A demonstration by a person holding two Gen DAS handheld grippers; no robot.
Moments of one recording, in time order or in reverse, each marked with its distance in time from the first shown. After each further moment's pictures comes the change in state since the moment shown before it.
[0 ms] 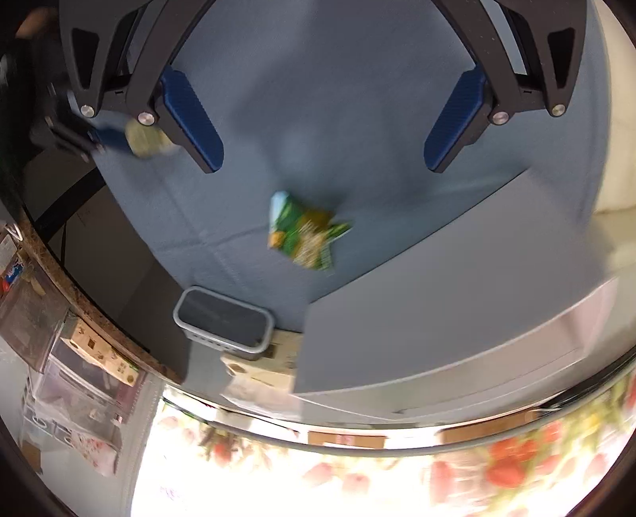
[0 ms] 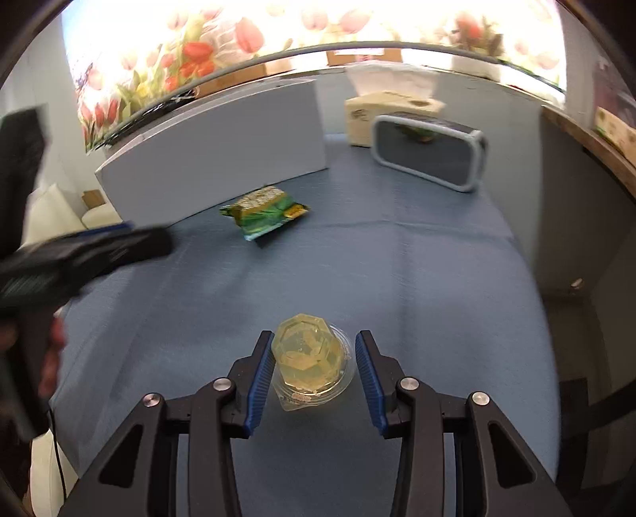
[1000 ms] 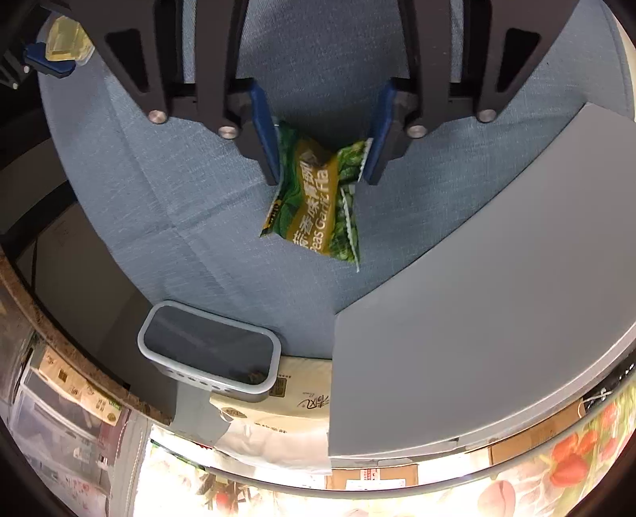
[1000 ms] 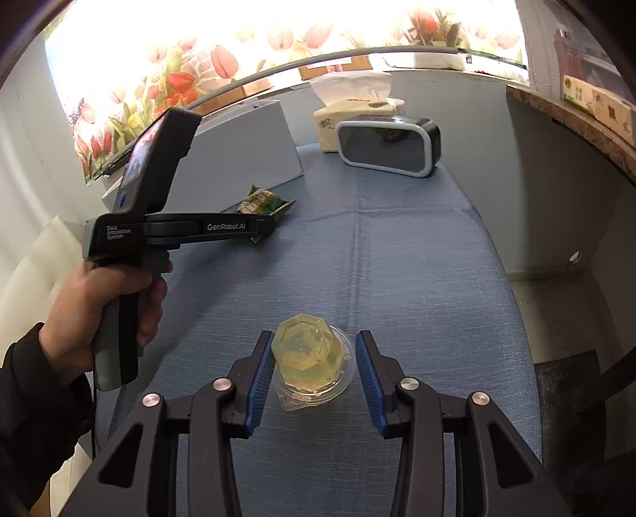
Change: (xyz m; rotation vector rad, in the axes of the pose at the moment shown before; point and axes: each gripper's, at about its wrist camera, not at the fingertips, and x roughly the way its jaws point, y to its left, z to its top) left arm 0.083 -0.029 0.029 0.049 0.087 0.063; right arm -0.036 -0.023 -0.020 0.092 -0.042 0.043
